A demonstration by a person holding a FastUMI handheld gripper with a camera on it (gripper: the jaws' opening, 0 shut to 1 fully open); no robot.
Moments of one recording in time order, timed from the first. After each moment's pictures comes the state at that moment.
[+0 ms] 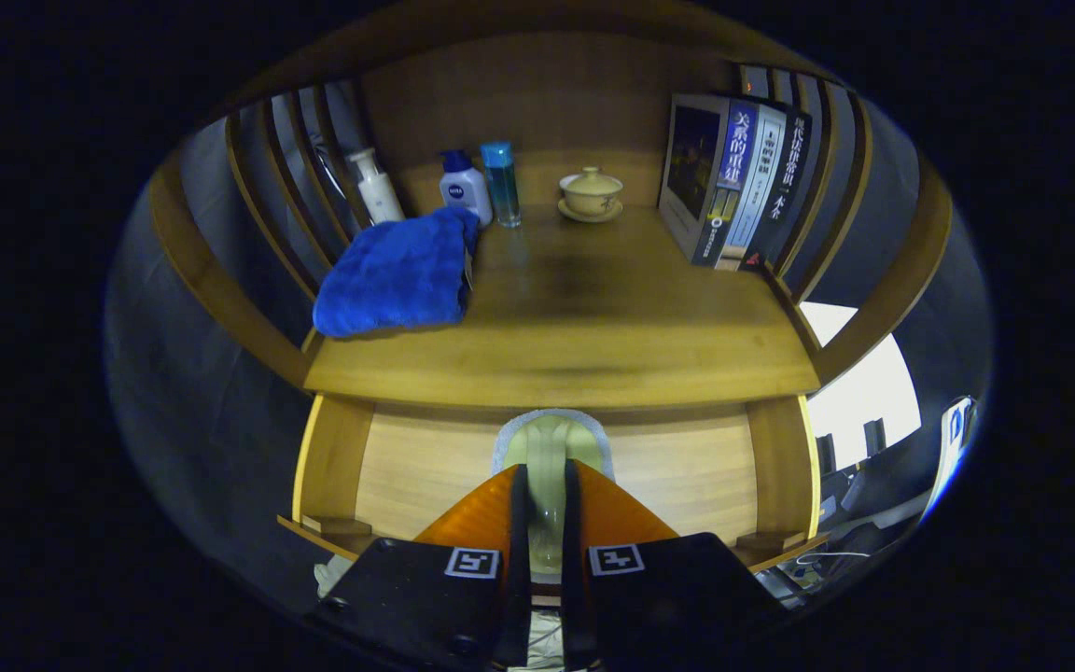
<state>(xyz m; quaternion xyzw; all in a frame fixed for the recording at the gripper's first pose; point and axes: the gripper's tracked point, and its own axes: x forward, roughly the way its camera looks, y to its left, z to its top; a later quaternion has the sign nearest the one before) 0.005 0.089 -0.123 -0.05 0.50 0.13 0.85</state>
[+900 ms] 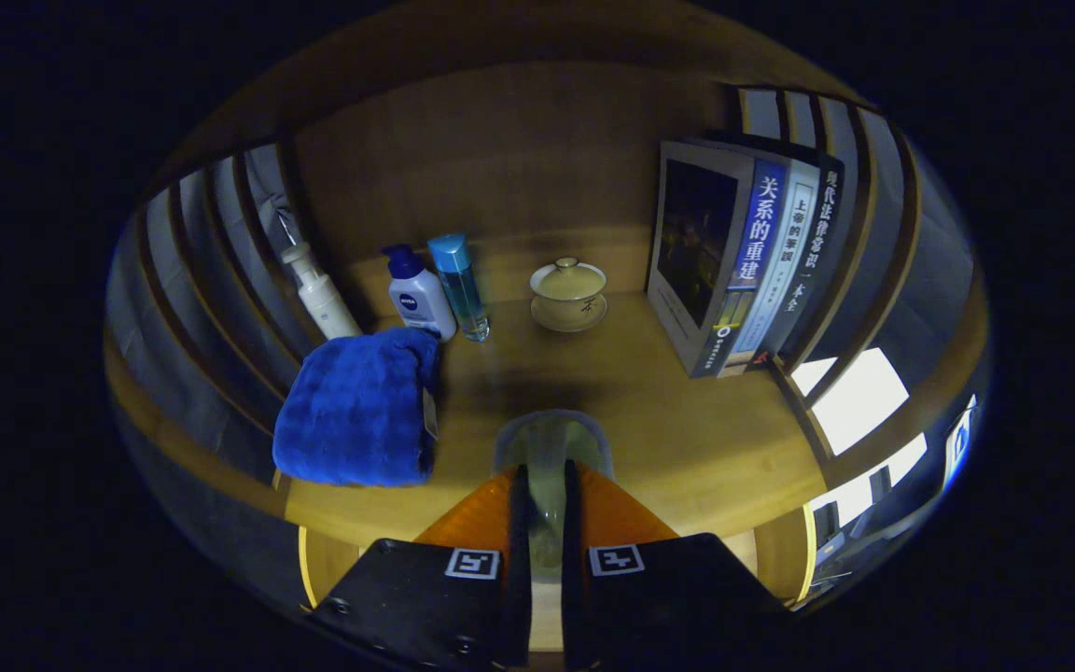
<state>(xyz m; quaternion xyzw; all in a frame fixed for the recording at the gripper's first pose) 0.153 0.107 -0.126 -0.02 0.43 0.10 0.90</state>
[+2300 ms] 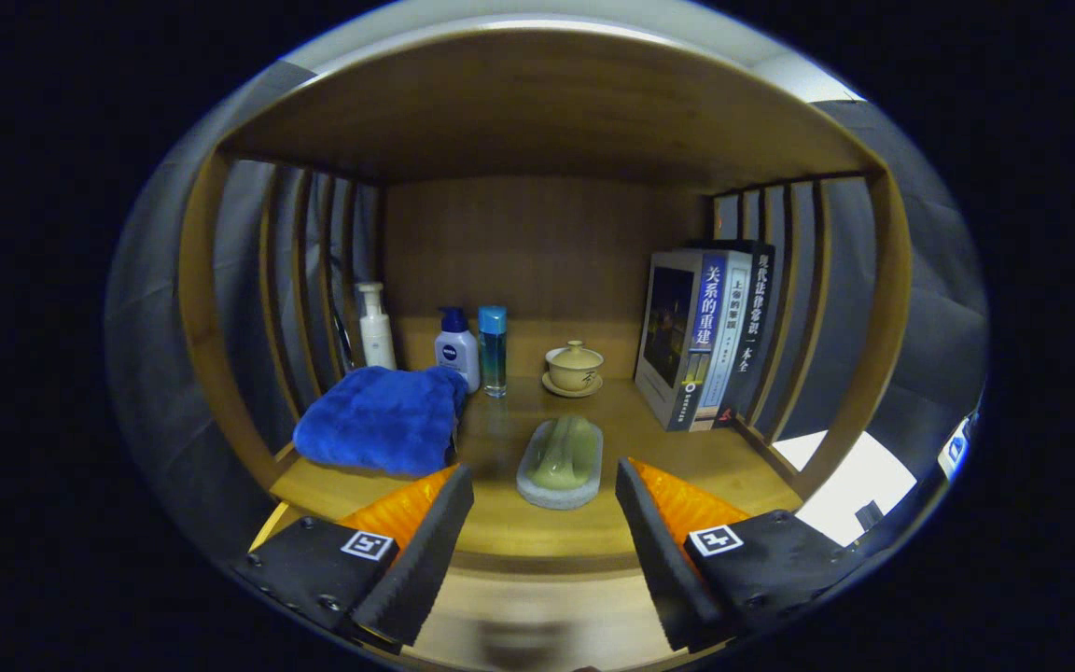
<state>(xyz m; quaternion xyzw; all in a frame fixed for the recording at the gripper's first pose) 0.060 0.105 -0.088 -0.07 0.21 0.12 0.97</state>
